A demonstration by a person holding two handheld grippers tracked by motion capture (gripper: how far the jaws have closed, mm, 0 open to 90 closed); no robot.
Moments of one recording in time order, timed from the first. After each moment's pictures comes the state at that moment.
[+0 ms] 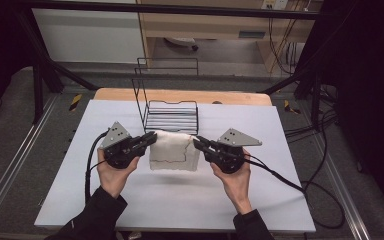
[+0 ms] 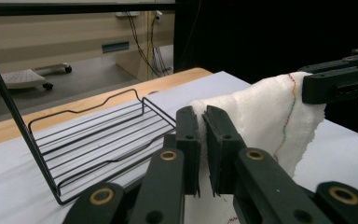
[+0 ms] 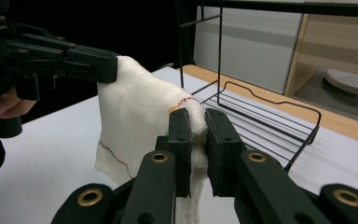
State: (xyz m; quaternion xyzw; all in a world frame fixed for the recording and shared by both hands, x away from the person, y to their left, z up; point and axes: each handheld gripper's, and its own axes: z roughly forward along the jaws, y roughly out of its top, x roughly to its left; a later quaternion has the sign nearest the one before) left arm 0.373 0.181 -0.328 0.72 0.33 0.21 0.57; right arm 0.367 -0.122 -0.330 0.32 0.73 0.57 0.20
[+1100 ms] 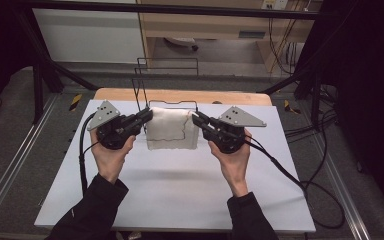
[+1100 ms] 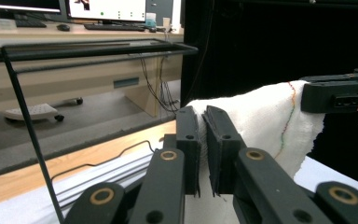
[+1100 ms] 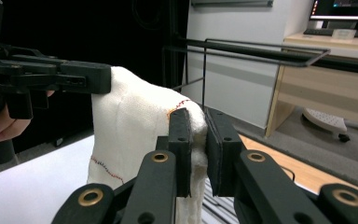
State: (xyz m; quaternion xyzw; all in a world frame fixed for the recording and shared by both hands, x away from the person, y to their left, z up) left arm 0.390 0.186 -0.279 0.68 0.33 0.24 0.61; right arm 0.385 -0.114 -0.277 0.30 0.70 0.60 0.25
